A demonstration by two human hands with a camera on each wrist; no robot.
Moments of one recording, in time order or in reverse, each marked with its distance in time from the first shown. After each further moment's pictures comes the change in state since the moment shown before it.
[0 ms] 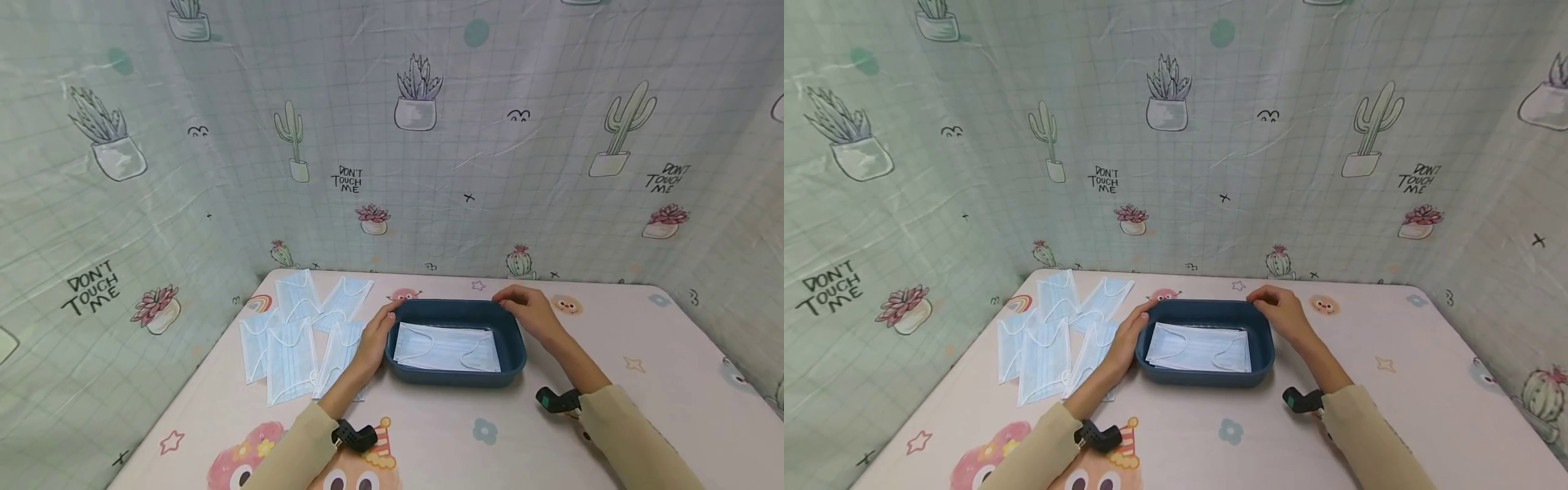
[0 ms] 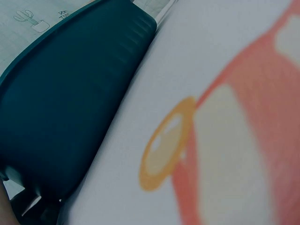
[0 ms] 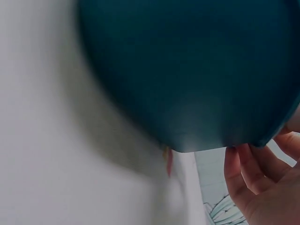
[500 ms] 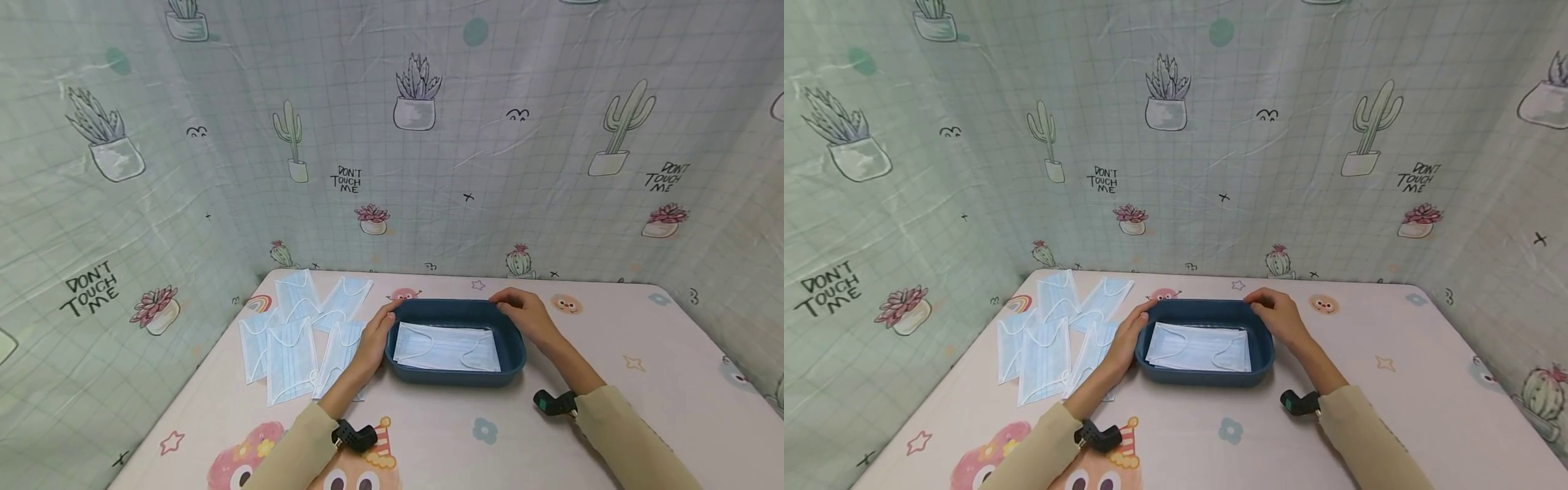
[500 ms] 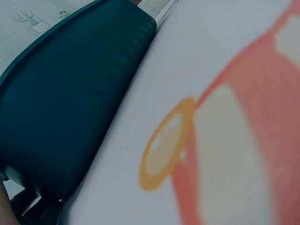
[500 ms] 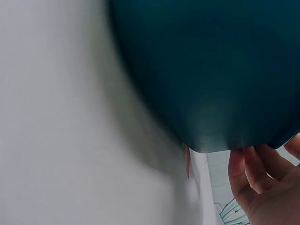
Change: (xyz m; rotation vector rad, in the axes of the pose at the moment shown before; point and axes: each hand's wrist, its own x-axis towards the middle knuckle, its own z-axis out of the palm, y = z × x) left_hand 0.002 -0.002 0.001 0.007 0.008 0.010; right_hand 0.000 0.007 0.010 -0.008 0.009 -0.014
